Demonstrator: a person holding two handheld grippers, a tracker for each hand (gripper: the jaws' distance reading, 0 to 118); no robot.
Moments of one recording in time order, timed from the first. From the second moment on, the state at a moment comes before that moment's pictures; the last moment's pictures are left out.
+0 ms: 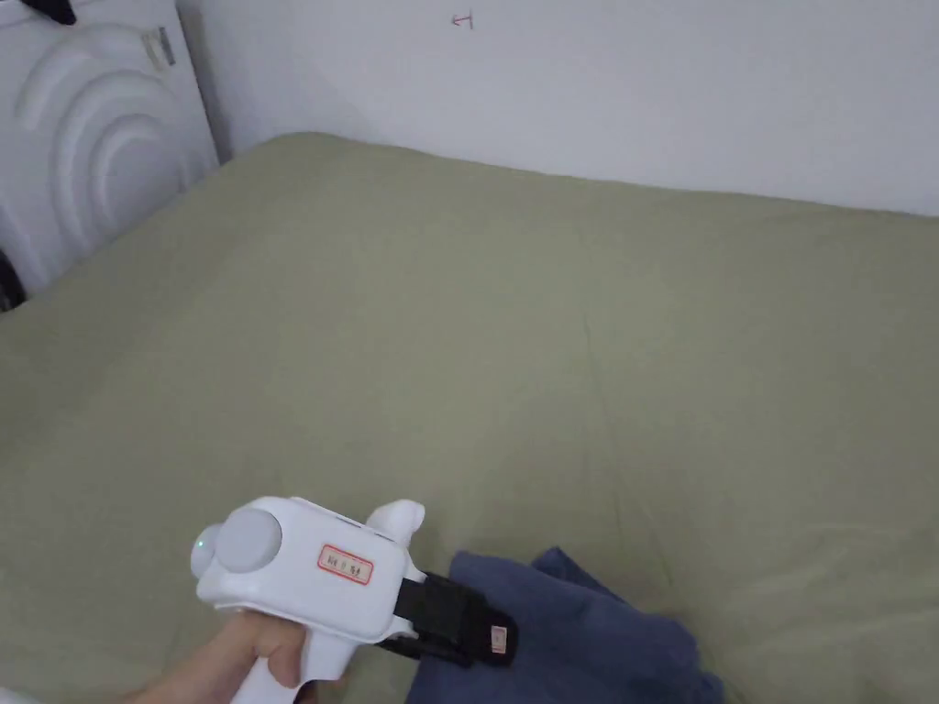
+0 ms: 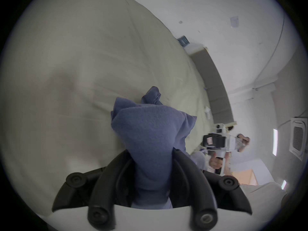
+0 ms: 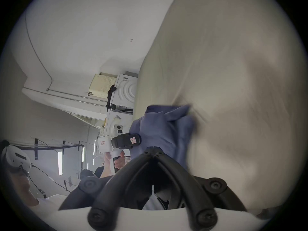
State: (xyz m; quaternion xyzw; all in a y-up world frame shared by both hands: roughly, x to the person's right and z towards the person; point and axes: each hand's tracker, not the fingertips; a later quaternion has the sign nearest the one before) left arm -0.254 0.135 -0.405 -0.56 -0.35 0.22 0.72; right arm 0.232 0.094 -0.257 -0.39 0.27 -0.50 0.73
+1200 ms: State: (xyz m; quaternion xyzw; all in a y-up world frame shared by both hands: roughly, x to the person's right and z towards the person) left arm -0.244 0.293 -0.348 -0.31 -0.17 0.12 0.93; right arm 0.244 0.242 -0.246 -0.23 0.18 -0.29 0.91
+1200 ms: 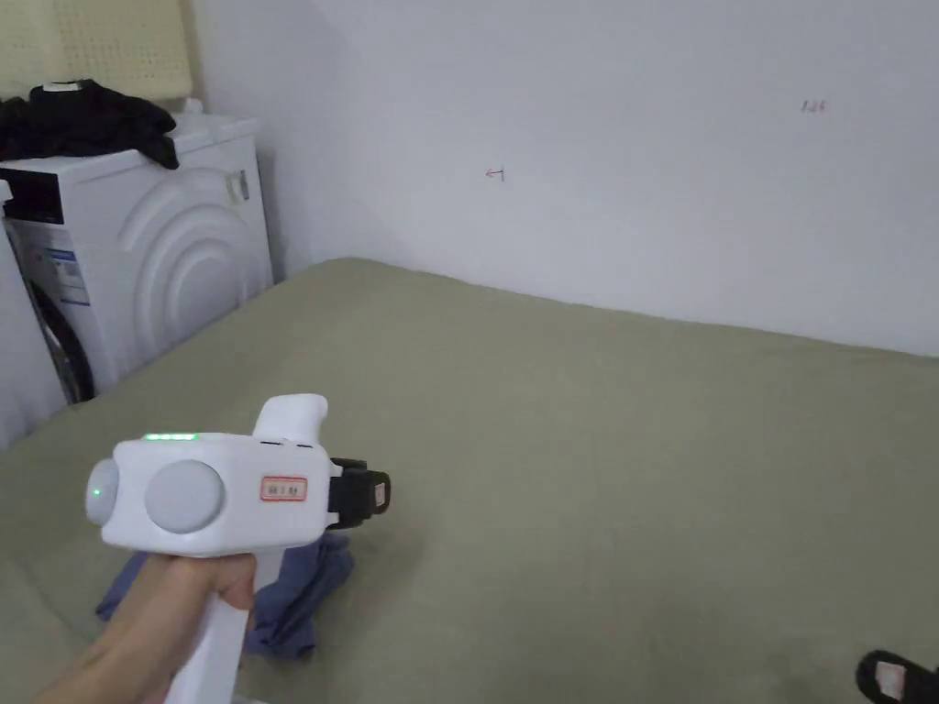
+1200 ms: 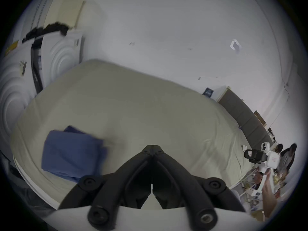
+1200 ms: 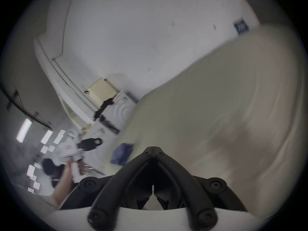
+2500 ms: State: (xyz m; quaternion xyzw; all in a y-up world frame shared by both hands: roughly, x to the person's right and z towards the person) left arm -0.042 0.343 -0.224 -0.06 -0.09 -0.06 0.99; right arm 0.192 0.341 -0.161 0.00 -0.11 0.04 0.99
